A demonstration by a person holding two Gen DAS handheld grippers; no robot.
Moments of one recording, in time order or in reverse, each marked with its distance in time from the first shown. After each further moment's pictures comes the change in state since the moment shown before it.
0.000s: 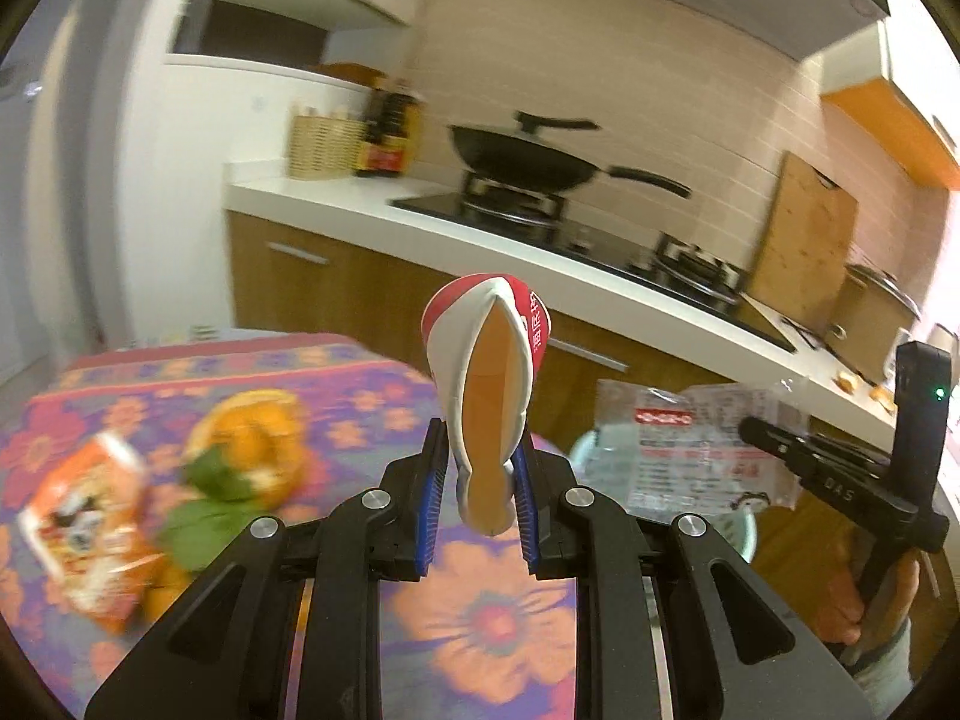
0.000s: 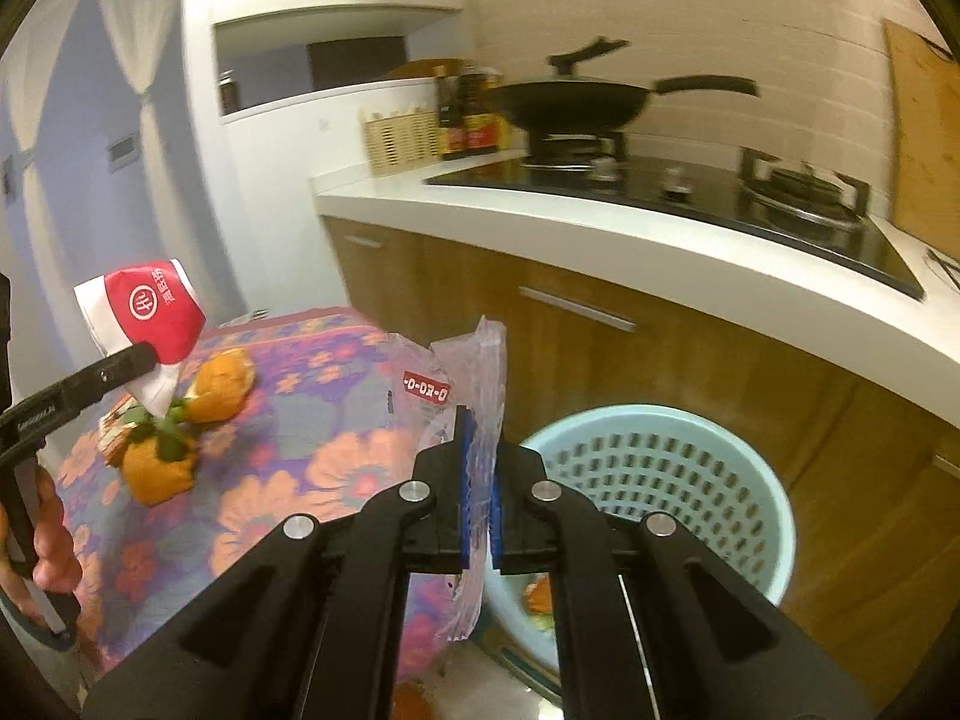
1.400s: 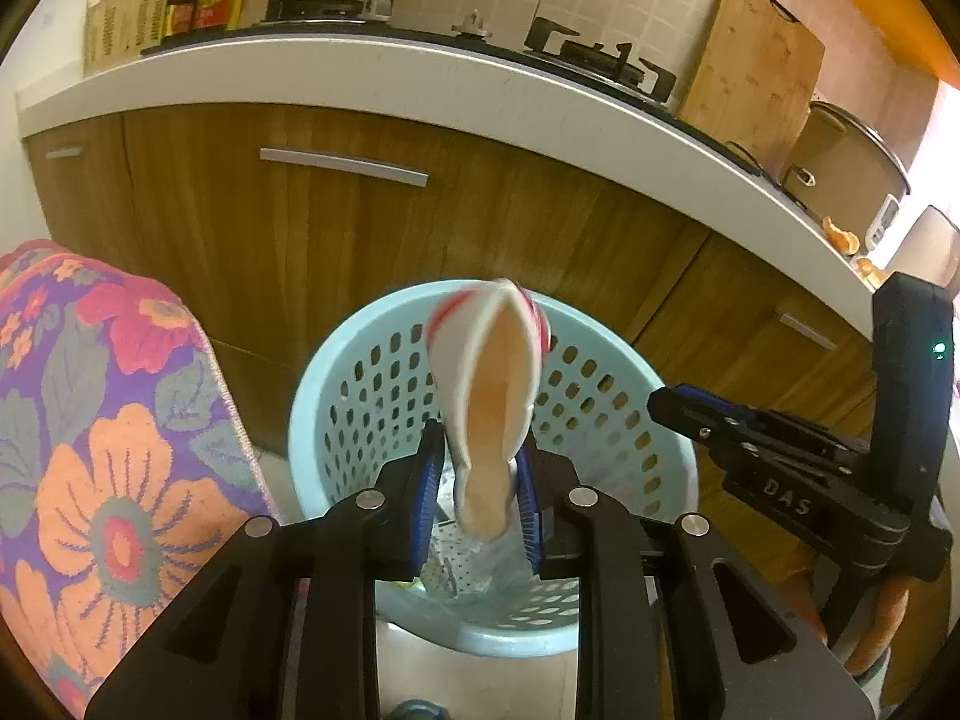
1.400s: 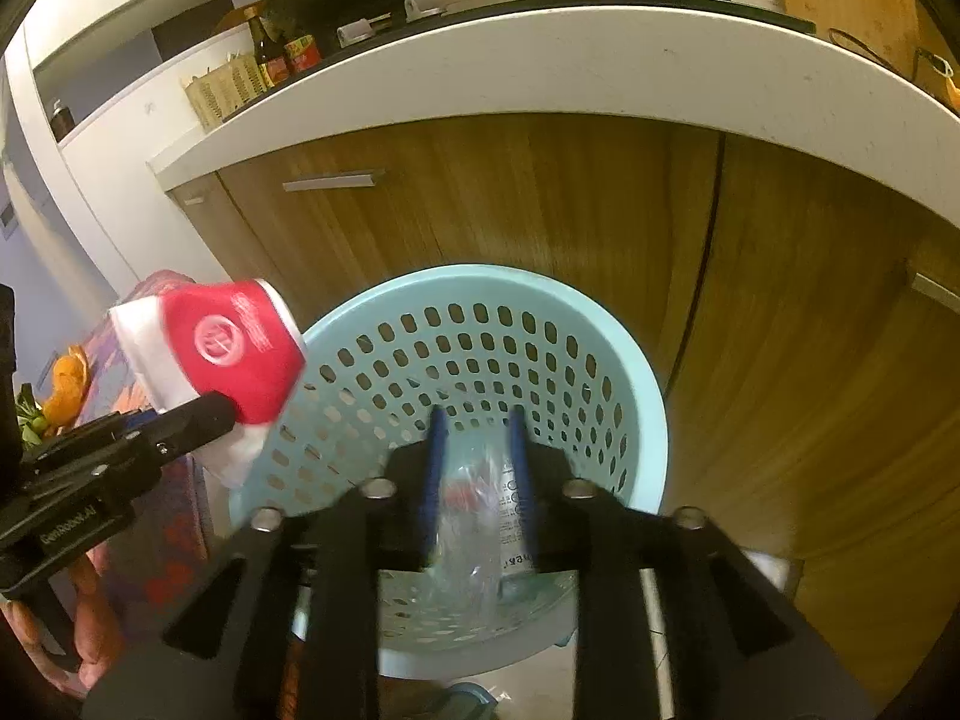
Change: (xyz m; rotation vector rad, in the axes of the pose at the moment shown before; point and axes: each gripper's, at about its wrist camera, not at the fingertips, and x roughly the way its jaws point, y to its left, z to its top) left arm 0.186 -0.153 -0.055 0.099 0.369 -0.162; right arm 0.055 -0.159 -0.060 0.253 0.228 -0.131
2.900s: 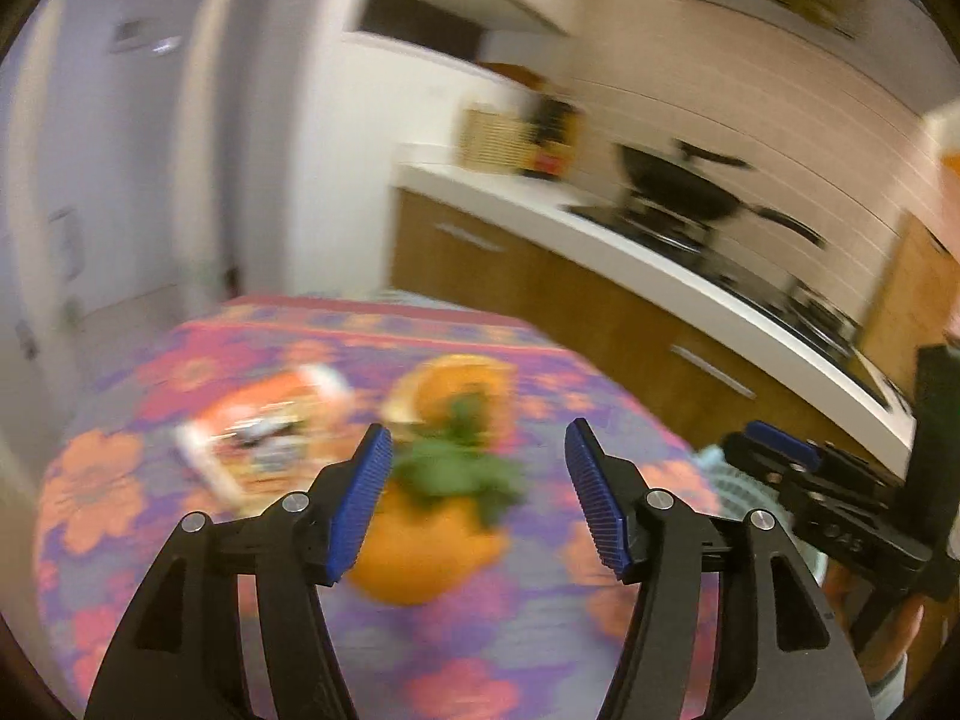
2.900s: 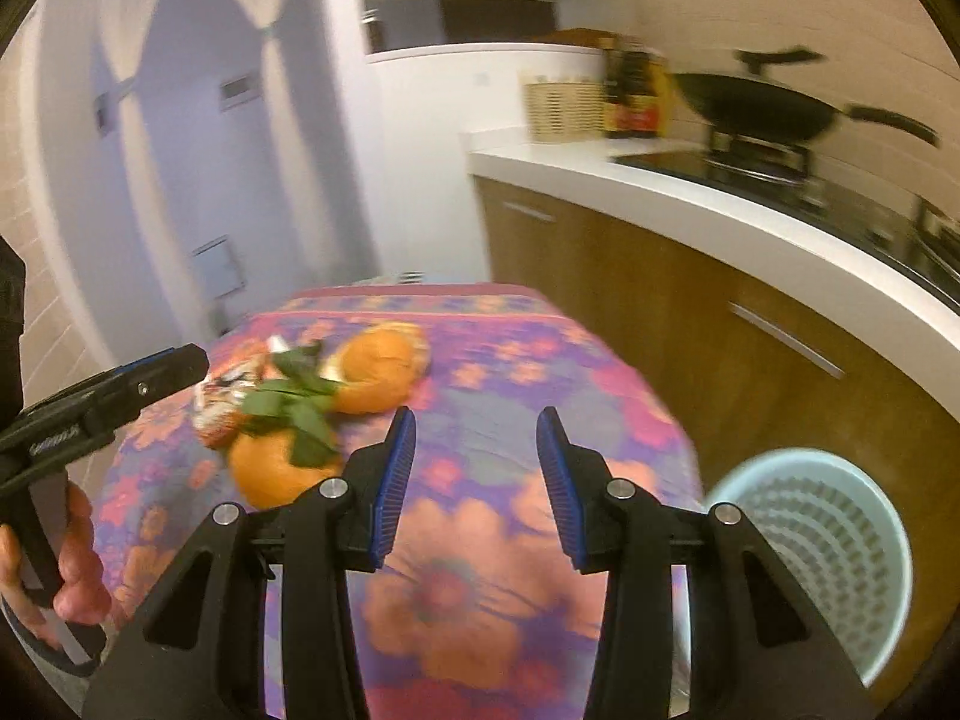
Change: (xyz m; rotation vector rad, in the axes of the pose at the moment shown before) left arm -0.298 0.199 -0.089 -0.372 -0.377 0.461; right arm -0.050 0.310 -0.008 -0.477 -0.115 0.392
